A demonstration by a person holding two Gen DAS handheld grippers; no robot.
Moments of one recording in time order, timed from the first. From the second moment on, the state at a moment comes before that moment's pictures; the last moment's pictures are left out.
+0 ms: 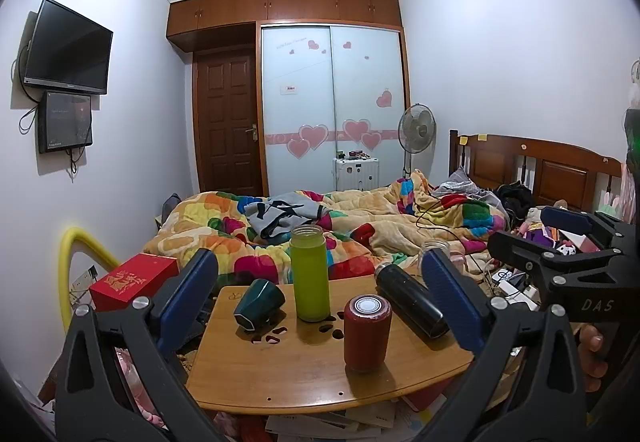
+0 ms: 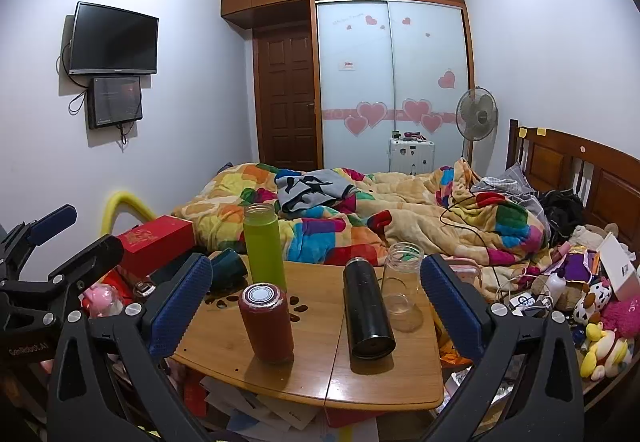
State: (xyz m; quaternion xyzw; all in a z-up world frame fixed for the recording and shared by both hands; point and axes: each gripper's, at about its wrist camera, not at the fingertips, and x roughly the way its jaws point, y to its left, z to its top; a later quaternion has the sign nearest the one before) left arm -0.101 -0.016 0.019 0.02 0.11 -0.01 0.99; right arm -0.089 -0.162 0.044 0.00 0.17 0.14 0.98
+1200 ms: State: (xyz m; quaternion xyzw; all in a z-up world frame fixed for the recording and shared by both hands) left arm -0.099 -0.016 0.021 0.02 0.11 -0.01 0.99; right arm -0.092 -0.160 0.046 -0.01 0.16 0.14 0.98
